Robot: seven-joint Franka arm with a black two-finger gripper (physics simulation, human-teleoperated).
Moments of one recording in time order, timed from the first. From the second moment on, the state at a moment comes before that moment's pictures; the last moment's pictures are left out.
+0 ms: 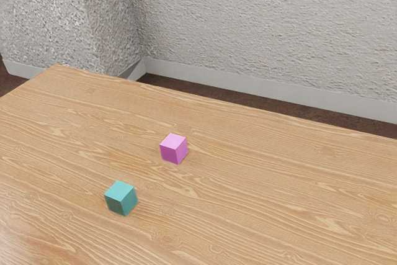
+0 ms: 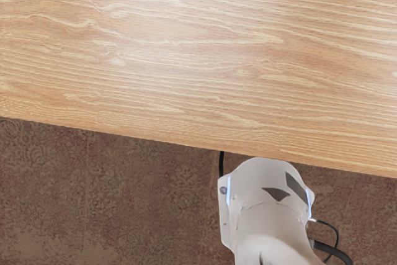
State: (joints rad) arm 0.30 -0.41 -0.07 -1.66 0.14 0.97 0.18
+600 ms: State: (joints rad) arm 0.29 -0.33 -0.32 -1.91 0.18 1.32 0.29
